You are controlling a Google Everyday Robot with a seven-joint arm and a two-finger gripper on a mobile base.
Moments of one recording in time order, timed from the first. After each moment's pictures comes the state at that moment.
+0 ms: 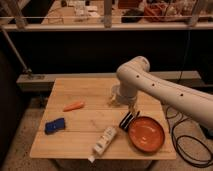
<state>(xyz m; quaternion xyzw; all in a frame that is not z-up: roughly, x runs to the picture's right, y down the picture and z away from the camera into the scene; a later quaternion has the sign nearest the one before) 0.092 0.107 0.697 -0.27 -0.21 -0.49 0.80</state>
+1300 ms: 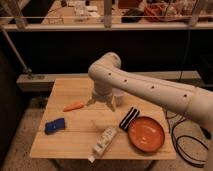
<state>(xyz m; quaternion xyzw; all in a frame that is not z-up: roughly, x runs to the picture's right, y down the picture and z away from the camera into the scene) -0.015 0.080 0.707 -0.22 -0.24 -0.58 0.74</state>
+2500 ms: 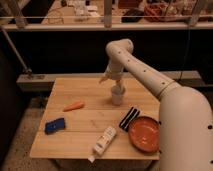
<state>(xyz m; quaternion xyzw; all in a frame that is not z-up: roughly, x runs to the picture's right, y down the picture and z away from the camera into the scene) 0.077 -0.019 0.844 -0.24 -0.24 -0.48 0.81</state>
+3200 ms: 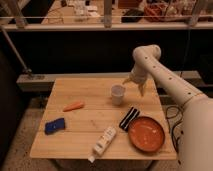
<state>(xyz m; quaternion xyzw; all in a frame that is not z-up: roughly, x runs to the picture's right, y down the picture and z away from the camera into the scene) 0.199 0.011 0.834 -0.26 -0.17 -0.38 0.87</state>
